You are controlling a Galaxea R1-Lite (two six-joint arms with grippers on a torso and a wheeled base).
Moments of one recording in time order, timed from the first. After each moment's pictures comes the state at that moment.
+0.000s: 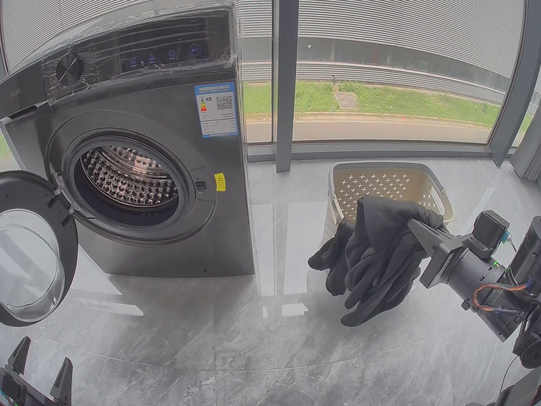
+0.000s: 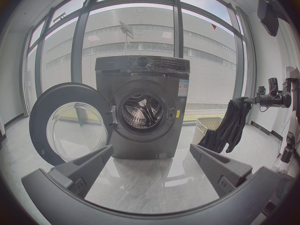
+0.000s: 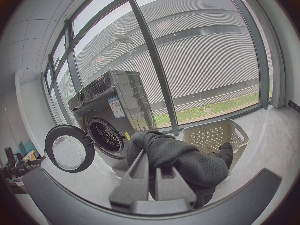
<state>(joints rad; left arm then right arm) 0.00 0.02 -0.02 0.00 0.00 -0.04 0.72 1.46 -0.31 -1.19 -0.34 0.21</state>
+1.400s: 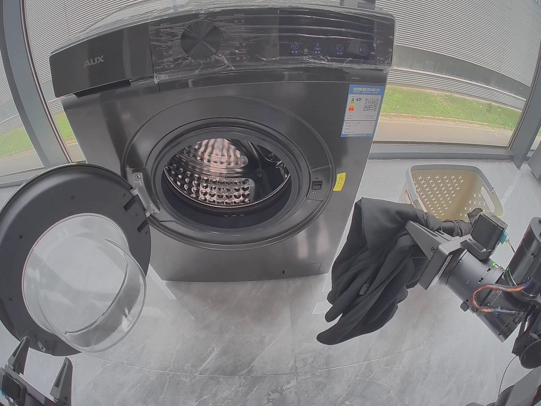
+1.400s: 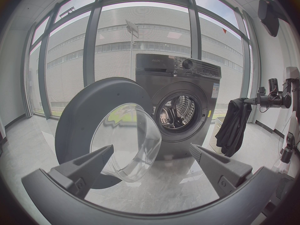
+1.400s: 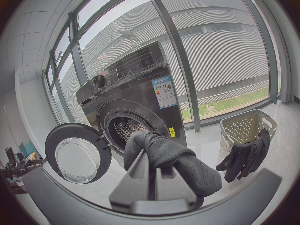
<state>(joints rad) 0.00 0.02 -0.02 0.00 0.00 -0.04 0.72 1.47 -0.31 -1.19 -0.32 0.22</state>
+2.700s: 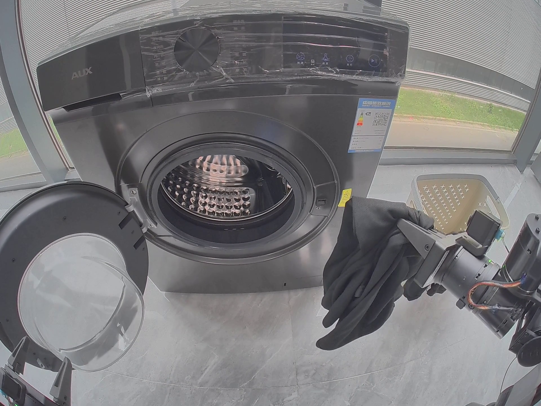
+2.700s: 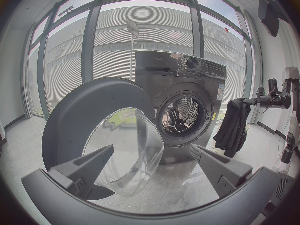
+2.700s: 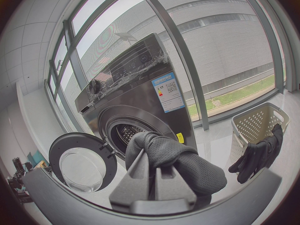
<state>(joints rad) 0.00 0.02 -0.02 0.00 0.00 -0.04 0.71 1.49 -0.33 -1.20 -0.26 0.30</state>
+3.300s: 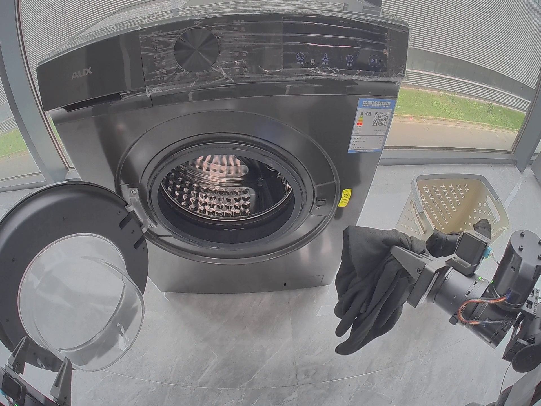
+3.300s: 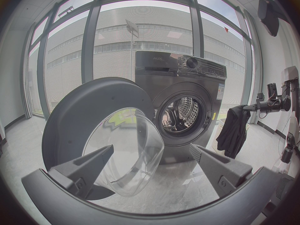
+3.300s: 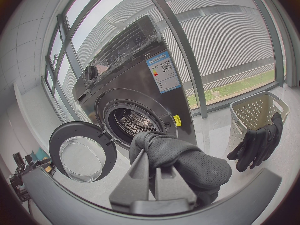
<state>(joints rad) 0.00 0.02 -0.02 0.00 0.00 -0.04 0.70 1.54 -0.26 -1.20 -0.22 0.34</state>
